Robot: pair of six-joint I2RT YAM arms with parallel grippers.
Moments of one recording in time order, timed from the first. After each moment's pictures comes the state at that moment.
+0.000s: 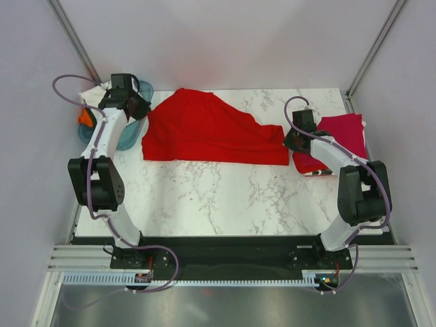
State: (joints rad) left arm 0.04 1.80 1.65 -0.59 -0.03 -0.78; right arm 0.18 1.67 1.11 -0.29 0.16 0.66
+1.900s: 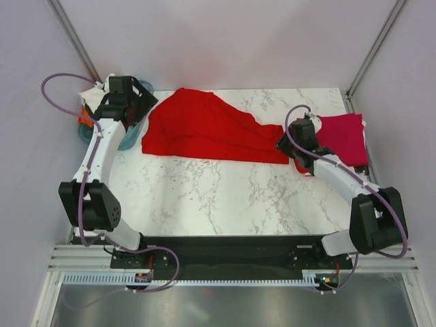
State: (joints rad) left arm -0.03 1.66 1.62 -0.61 -0.12 -0.76; right arm 0.25 1.47 0.98 -0.16 0.14 0.72
